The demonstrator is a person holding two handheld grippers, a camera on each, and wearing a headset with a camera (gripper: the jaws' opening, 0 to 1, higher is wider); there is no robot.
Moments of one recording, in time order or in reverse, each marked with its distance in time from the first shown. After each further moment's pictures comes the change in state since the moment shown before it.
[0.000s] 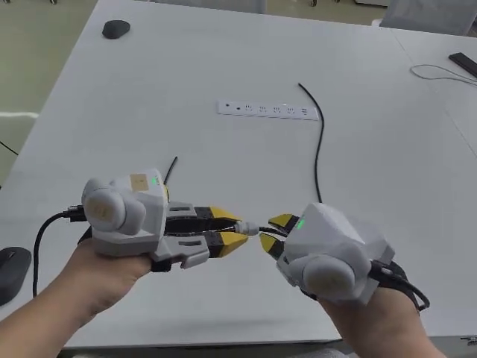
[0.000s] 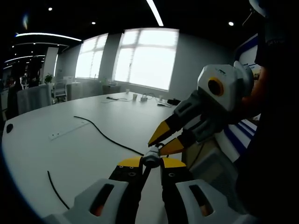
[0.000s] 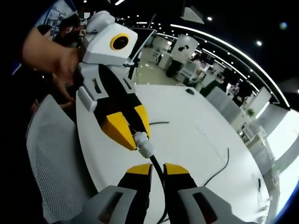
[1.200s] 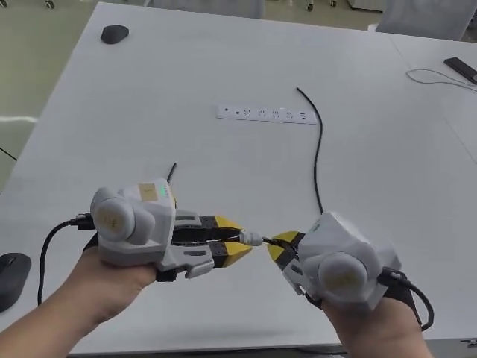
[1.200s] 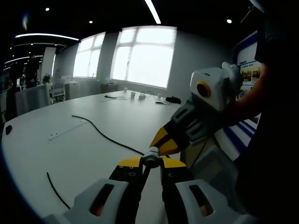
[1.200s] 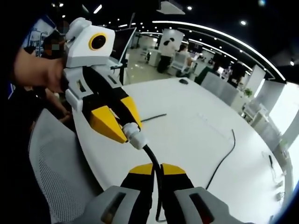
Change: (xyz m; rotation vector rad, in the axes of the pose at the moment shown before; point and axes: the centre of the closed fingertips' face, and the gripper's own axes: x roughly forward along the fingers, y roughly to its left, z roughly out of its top) left arm 0.001 -0.003 -0.006 0.011 0.017 -0.013; right arm 0.002 -0.001 -0.024 0.201 0.023 -0.002
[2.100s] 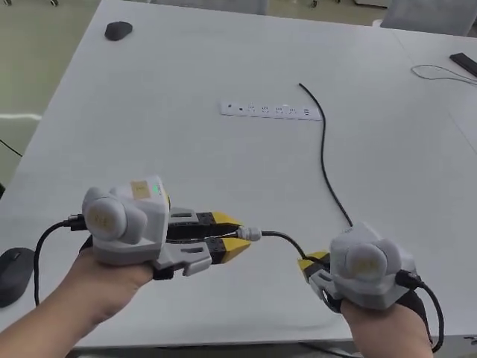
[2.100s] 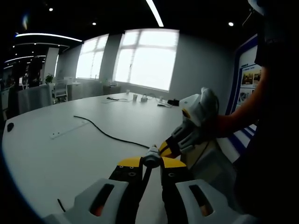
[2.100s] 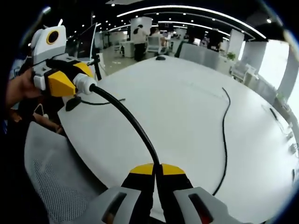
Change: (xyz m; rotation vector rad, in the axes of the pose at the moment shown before) left arm -0.007 -0.001 -0.001 -0.013 -0.023 0.019; right arm 0.012 -0.017 -0.082 0.339 0.126 -0.045
